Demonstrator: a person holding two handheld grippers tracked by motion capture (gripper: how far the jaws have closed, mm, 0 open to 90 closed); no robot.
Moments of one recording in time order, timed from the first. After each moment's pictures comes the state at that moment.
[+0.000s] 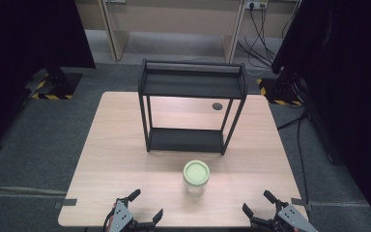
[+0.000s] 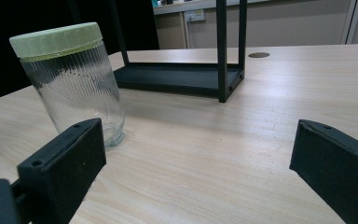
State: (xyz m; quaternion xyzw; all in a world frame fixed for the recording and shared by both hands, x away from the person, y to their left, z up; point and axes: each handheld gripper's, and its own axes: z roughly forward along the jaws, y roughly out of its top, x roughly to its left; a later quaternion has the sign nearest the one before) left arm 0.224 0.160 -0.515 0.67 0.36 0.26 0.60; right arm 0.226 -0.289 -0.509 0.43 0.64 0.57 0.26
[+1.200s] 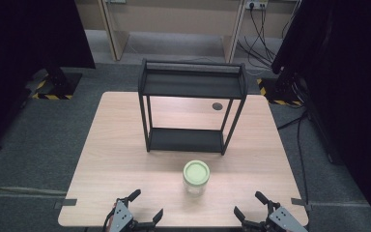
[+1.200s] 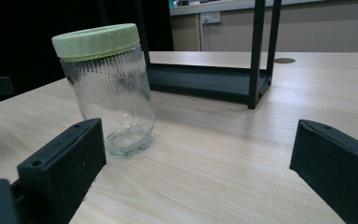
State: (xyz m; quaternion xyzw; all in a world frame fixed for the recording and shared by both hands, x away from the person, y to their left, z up) left arm 0.224 0.160 -0.515 0.67 0.36 0.25 0.60; right arm 0.220 -0.264 -0.505 0.41 0.66 0.58 0.25
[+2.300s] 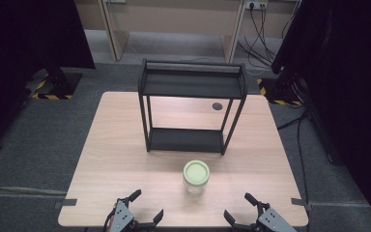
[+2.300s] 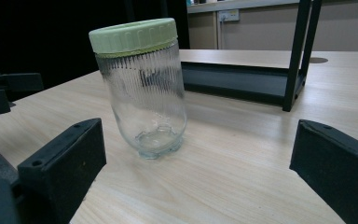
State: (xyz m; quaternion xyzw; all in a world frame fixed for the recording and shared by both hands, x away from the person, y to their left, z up) left arm 0.224 0.159 -0.515 0.67 0.35 0.25 0.60; right arm 0.217 -0.238 -0.506 0.39 0.67 0.59 0.23
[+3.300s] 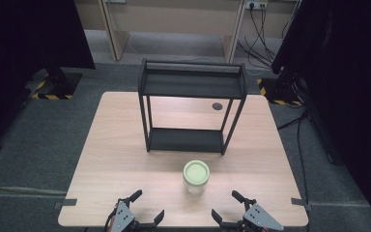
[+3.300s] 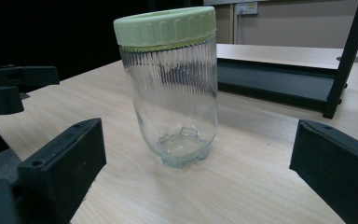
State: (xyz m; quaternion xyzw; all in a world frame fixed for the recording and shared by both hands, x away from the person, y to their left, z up) left arm 0.224 0.158 -0.516 0.67 0.35 0.25 0.60; right arm 0.229 -0.207 -0.506 0.37 0.69 0.59 0.22
